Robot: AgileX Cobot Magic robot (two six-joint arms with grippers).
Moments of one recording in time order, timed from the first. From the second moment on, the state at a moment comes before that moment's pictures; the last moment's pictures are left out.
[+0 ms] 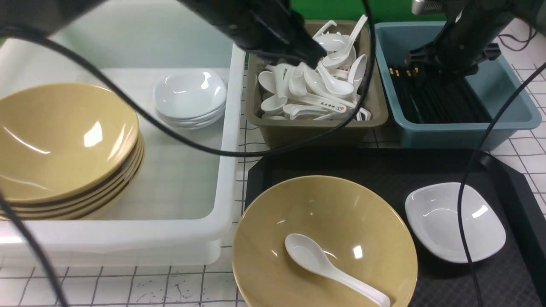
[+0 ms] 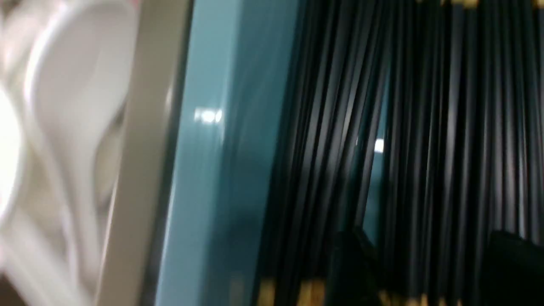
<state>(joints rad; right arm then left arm) 0.09 2.20 -2.09 0.03 1.13 -0.05 -0.54 1.65 -1.67 -0.15 0.94 0.28</state>
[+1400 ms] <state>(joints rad) 0.75 1.96 -1.39 0.11 1.20 -0.32 -0.42 1.05 -0.93 -0.26 0.84 0.33</state>
